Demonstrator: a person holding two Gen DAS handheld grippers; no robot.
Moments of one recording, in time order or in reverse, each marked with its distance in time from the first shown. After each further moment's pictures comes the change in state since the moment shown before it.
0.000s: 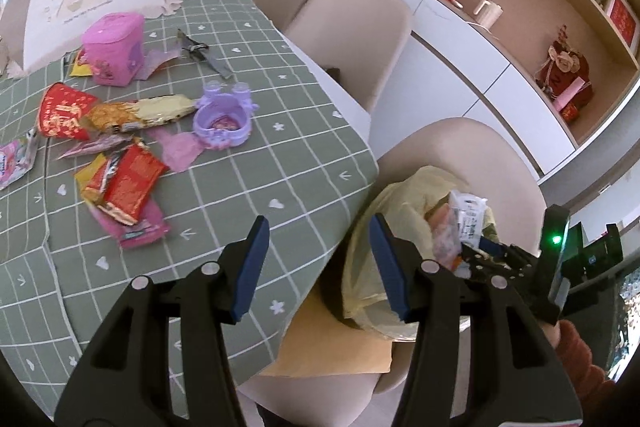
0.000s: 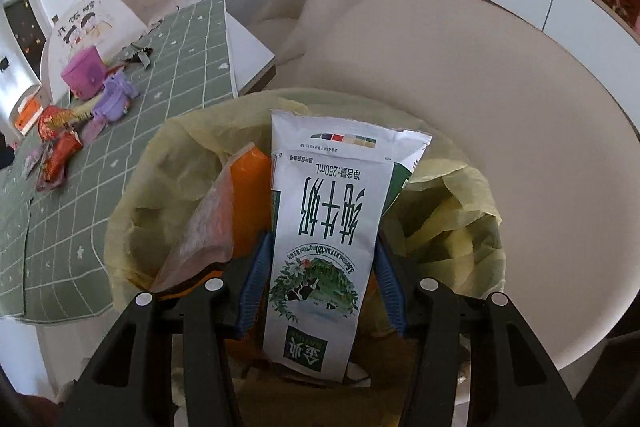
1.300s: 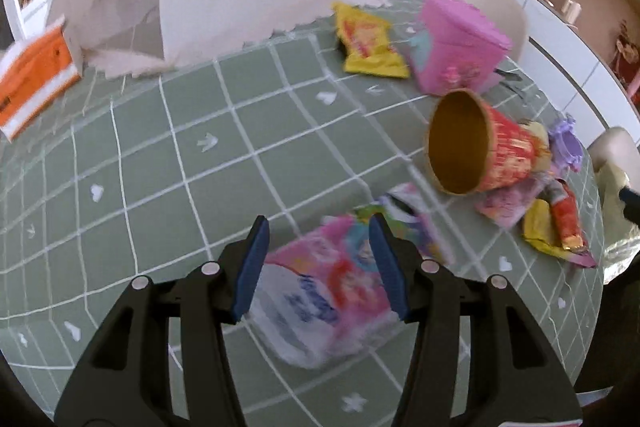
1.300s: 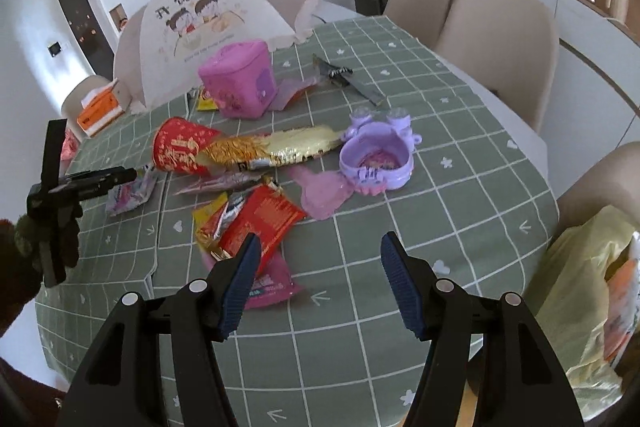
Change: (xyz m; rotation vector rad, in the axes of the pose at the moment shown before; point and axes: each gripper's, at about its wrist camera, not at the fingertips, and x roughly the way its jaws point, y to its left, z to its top) left arm 0.007 0.414 0.060 0.086 0.045 0.178; right arm 0.013 0.305 0.063 -0.095 -0.060 0.178
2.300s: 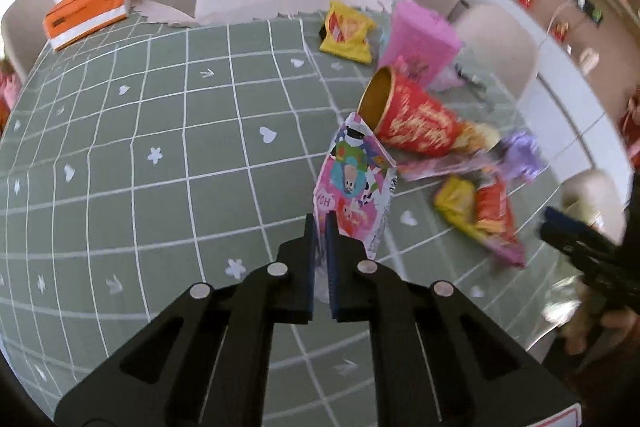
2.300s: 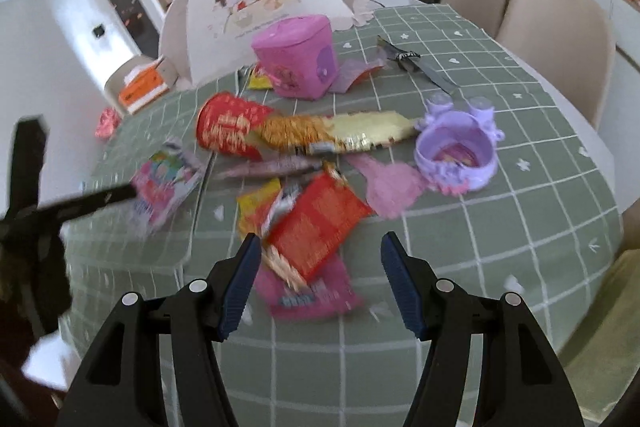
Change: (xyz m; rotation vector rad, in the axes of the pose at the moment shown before) left arm -0.077 -0.066 -0.051 -0.230 -0.016 0.027; right arm 0.035 0.022 0.006 -0.051 0.037 0.190
